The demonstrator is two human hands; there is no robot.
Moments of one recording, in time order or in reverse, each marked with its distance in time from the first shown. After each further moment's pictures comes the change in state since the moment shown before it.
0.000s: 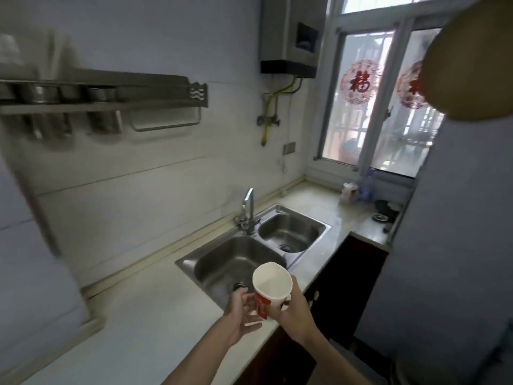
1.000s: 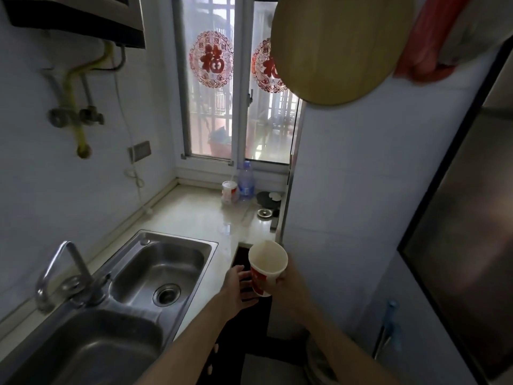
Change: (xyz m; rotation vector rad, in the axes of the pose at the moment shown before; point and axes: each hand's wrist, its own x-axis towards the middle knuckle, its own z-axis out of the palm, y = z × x) left_hand 0.248 0.083 0.354 0.254 -0.471 -0.181; right_hand 0.194 0.103 -0.299 -0.186 0.528 0.139
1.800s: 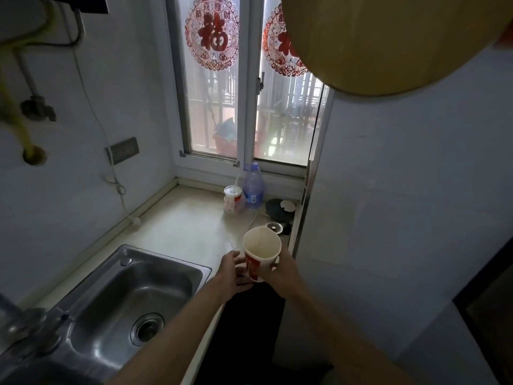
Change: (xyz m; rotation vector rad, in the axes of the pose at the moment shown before) left_hand 0.196 0.133 0.034 -0.028 0.134 0.059; right_hand 0.237 0.063 0.004 0.064 -0.148 -0.047
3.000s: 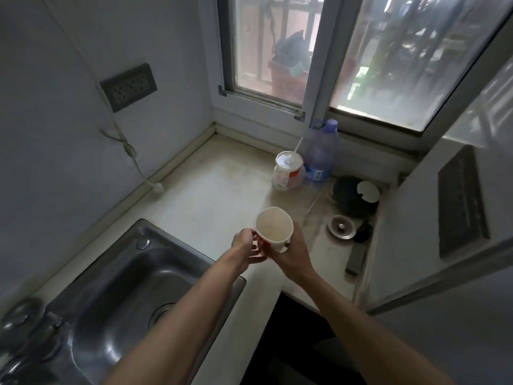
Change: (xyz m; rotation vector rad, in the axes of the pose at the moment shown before) left_hand 0.257 0.092 -0.085 -0.011 0.323 -0.146; right_hand 0.241 0.164 0.133 -0.006 -0.067 0.111
